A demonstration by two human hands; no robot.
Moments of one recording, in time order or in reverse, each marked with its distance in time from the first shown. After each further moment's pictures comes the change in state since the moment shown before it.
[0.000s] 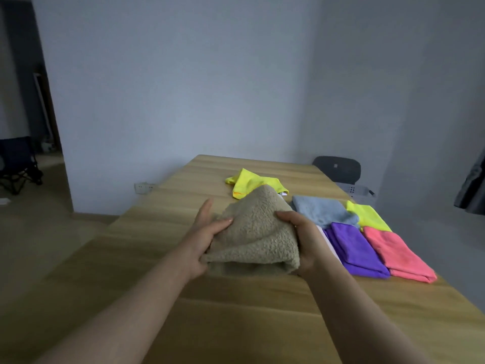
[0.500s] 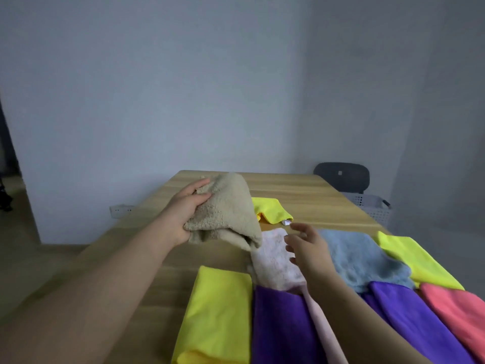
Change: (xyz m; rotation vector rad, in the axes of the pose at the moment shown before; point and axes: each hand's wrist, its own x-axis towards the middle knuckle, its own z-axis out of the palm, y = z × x) left_hand 0.243 0.072 0.004 0.085 0.083 0.153; right_hand 0.218 -0.043 -0.076 -0.618 0.465 -0.413
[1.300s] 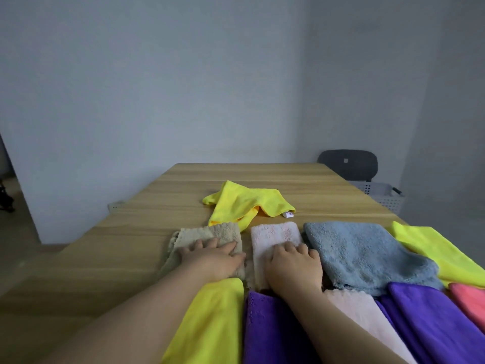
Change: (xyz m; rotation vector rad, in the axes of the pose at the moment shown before) left_hand 0.034 -0.117 0.019 1.810 -0.207 -0.215; right_hand 0.037 0.058 0.026 -1.379 -0.144 -0.210
